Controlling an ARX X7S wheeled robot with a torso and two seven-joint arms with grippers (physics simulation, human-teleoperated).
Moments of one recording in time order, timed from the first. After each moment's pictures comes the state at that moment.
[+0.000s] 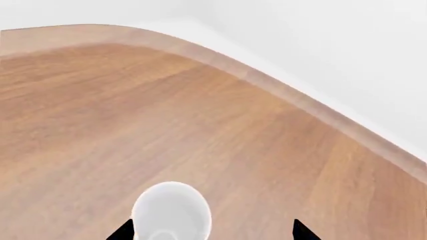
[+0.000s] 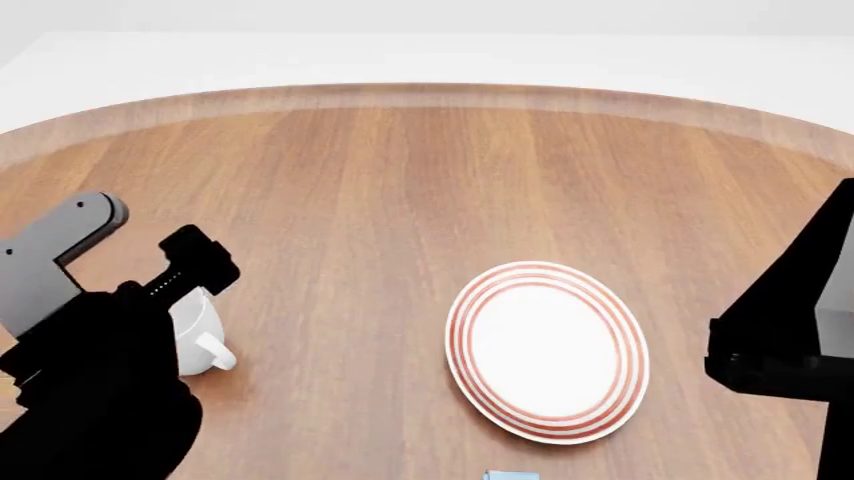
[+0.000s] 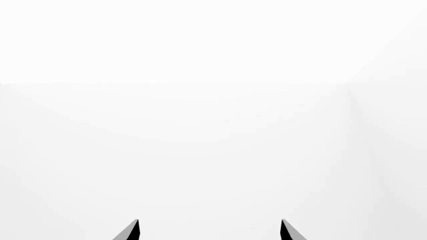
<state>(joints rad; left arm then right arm) -0.53 -0.04 -0.35 0.69 -0.87 -1.22 -1.09 -0.04 0.35 0.15 -0.78 0.30 -0.19 0.24</state>
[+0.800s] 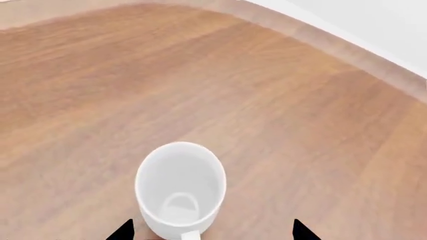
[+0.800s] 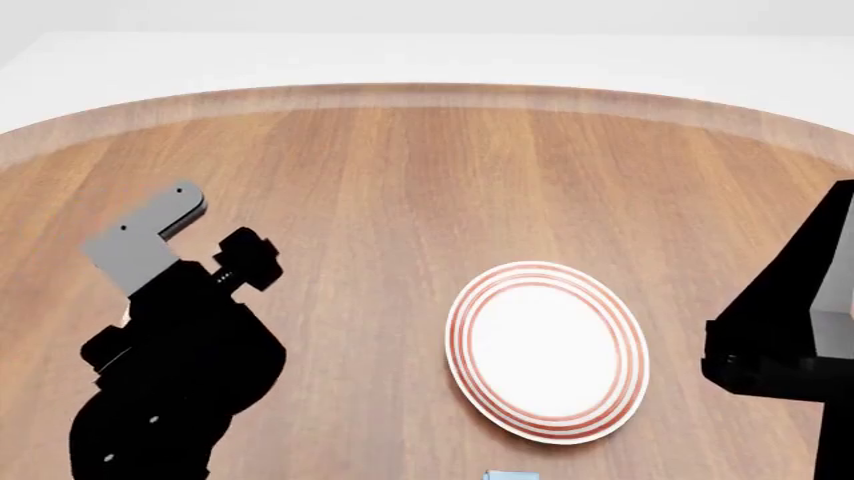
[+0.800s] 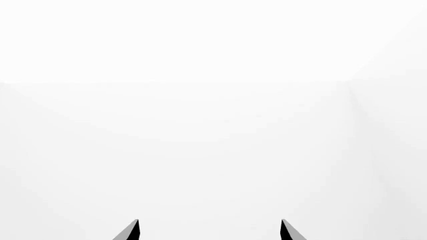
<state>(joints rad) -0.62 -0.06 -0.06 0.31 -0.85 -0.94 -1.38 -0.04 0.36 0.14 -0.78 0.30 -0.19 0.25</state>
